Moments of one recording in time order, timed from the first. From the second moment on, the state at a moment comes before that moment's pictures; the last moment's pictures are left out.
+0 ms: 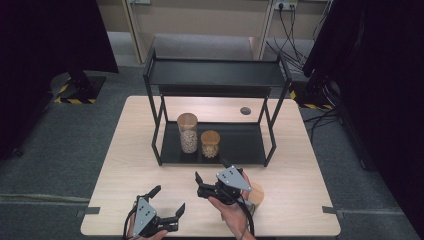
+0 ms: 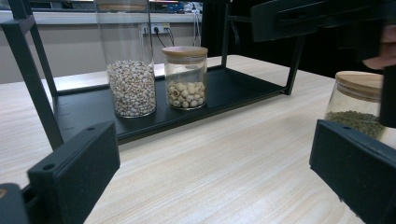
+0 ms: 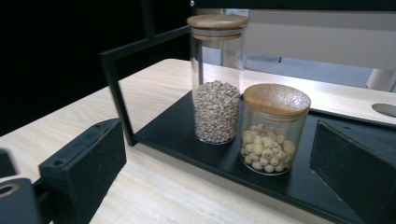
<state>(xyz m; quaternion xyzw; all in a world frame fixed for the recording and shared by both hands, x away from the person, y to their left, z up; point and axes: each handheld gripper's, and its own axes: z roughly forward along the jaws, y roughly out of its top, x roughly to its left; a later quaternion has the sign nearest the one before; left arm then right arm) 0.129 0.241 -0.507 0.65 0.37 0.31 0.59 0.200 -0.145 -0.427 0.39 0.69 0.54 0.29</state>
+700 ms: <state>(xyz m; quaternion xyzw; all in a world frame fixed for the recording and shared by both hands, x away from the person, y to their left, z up) 0.130 0.240 -0.507 0.65 0.37 0.31 0.58 0.171 -0.166 -0.439 0.37 0.69 0.56 0.25</state>
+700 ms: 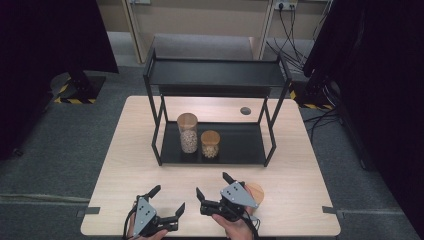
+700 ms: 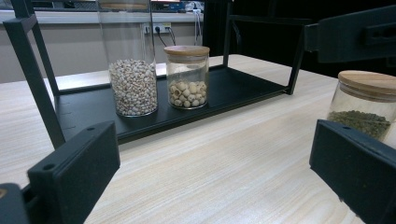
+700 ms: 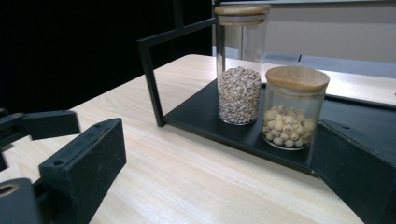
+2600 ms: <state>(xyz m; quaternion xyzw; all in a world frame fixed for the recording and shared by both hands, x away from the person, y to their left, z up) 0.129 0.241 -0.507 0.65 0.37 0.31 0.59 0.130 -0.196 -0.463 0.36 0.71 0.56 0.25</state>
